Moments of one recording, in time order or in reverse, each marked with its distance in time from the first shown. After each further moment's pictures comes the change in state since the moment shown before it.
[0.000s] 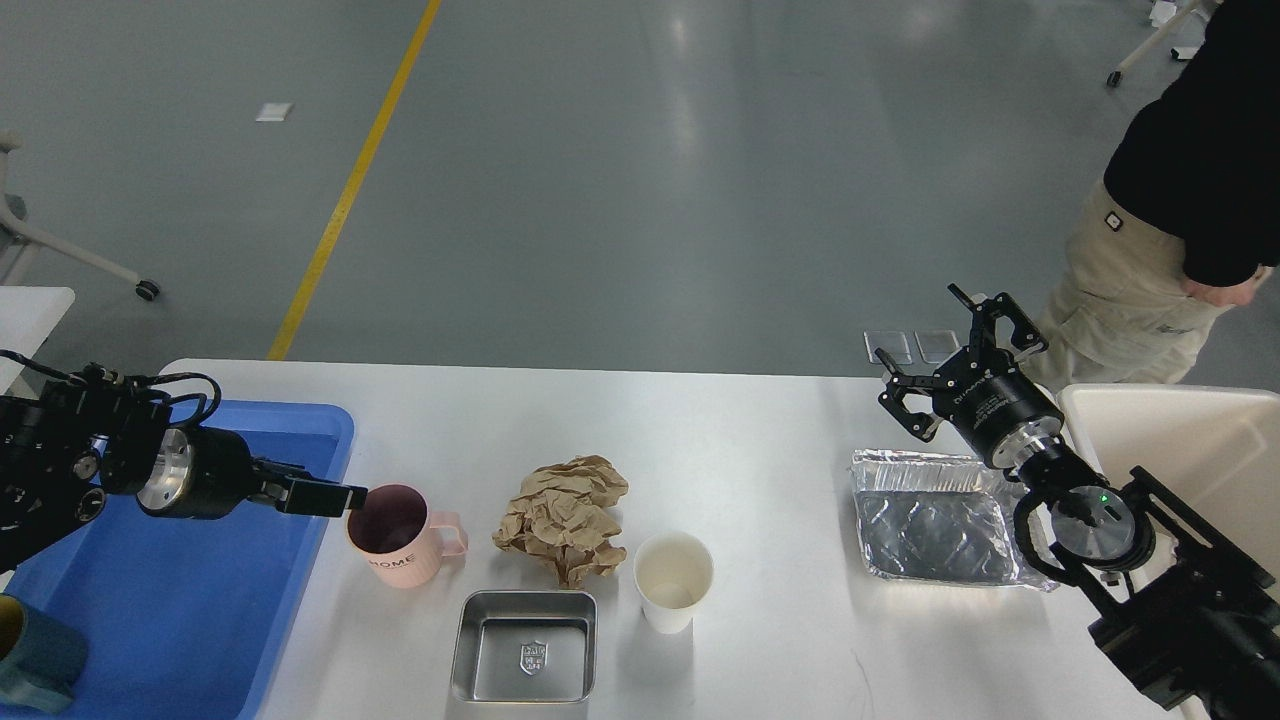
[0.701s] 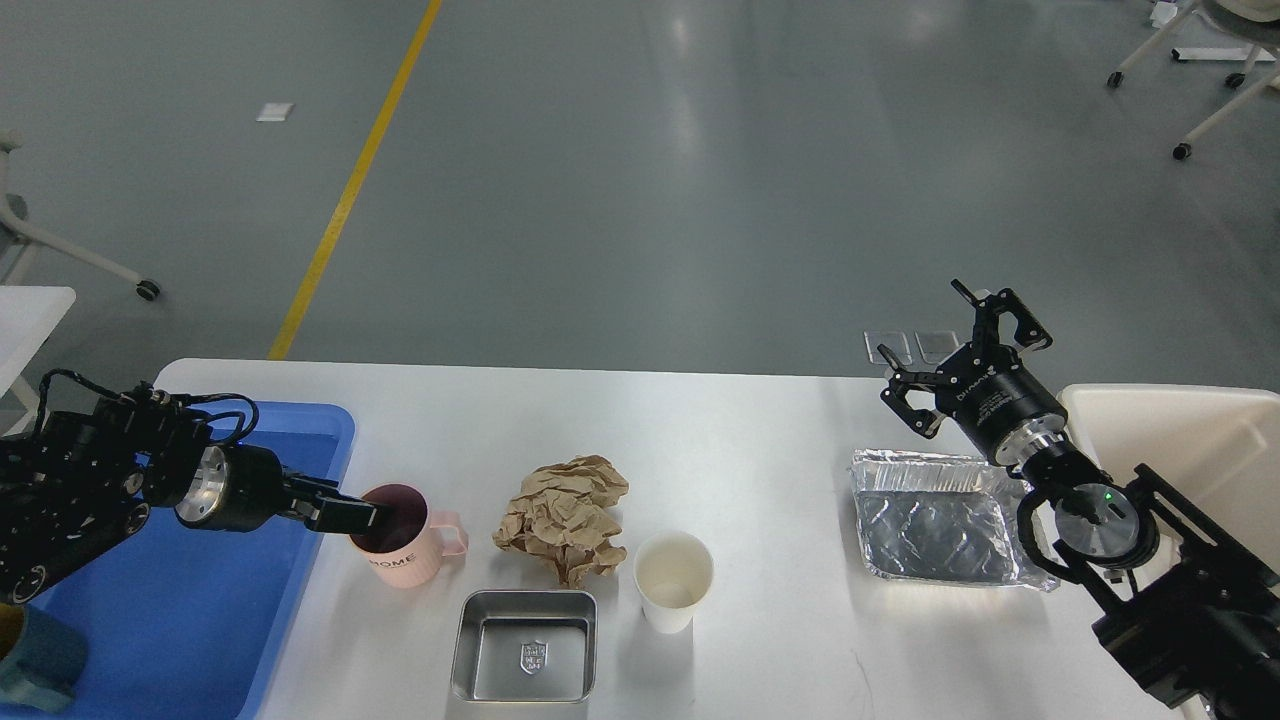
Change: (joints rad) left arm 0.015 -0.093 0.031 0.126 0.037 0.063 -0.076; right arm 0.000 -0.008 0.003 0.002 0.001 0.000 0.000
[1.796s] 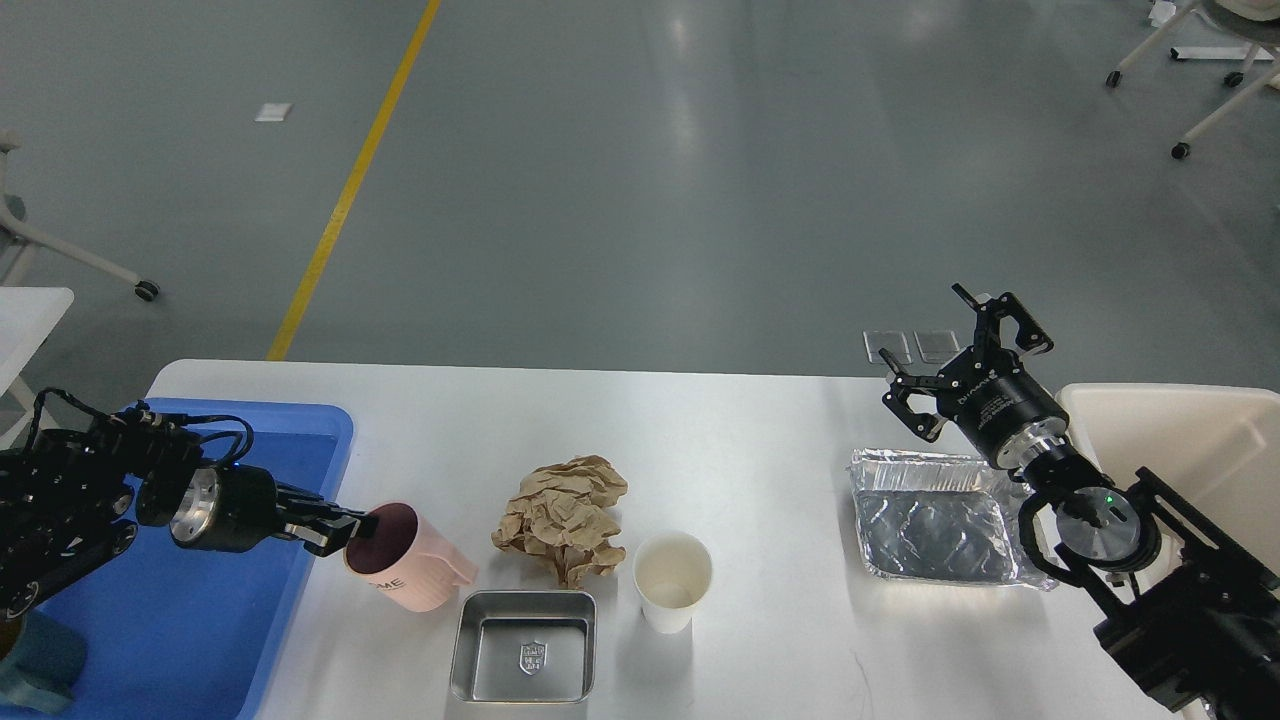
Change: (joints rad) left arm 0.000 -0.003 0.108 0.050 0.001 0.122 -0.155; right arm -0.006 0.000 0.000 -0.002 -0.002 0.000 0.000
